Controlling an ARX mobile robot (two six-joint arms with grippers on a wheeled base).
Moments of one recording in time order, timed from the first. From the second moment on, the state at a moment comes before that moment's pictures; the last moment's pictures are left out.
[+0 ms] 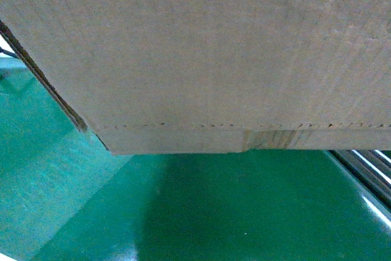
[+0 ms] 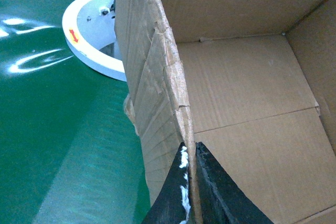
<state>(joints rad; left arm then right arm) -0.27 1.26 1.04 -0.08 0.09 -0.15 0.26 1.36 1.01 0.23 0.23 -0.05</state>
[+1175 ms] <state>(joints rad) -0.26 1.26 1.04 -0.08 0.09 -0.15 0.26 1.36 1.01 0.23 0.23 -0.05</state>
